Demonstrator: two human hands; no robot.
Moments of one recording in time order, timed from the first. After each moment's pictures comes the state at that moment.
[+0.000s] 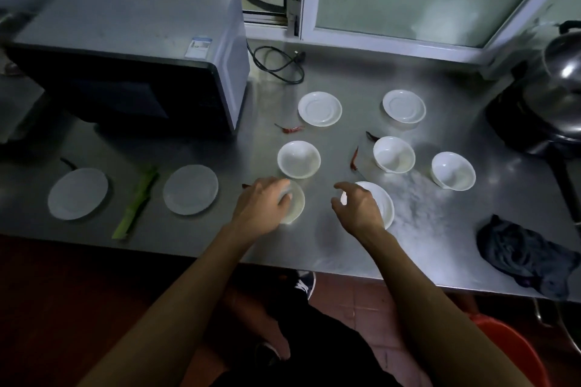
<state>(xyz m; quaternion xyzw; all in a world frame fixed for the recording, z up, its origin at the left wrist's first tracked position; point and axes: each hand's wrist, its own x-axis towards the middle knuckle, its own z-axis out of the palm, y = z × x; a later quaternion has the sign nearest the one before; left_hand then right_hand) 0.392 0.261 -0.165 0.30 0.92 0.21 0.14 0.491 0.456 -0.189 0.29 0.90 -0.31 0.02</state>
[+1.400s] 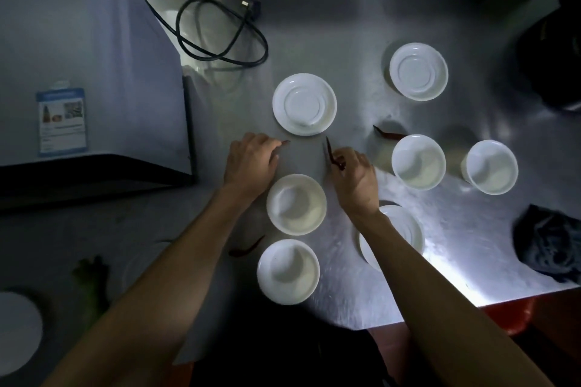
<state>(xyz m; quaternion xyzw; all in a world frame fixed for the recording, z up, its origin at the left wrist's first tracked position) 0.150 0.385 -0.281 0.42 0.89 0.15 0.13 0.319 0.531 -0.289 0.39 0.88 -0.25 -0.11</state>
